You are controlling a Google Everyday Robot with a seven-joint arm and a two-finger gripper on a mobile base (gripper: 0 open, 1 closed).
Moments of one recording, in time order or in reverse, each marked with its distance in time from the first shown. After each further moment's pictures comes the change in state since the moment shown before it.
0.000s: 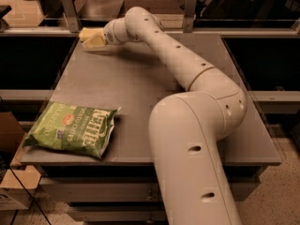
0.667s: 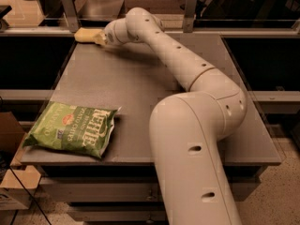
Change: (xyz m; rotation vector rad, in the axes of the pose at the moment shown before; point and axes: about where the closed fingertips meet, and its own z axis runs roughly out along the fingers) arm 0.003 -0.002 0.000 0.002 -0.001 0.013
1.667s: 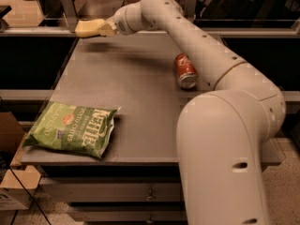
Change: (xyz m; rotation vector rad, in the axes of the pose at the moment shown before) arm -0.036 0.009 -0.075 -0.028 -0.015 -0.105
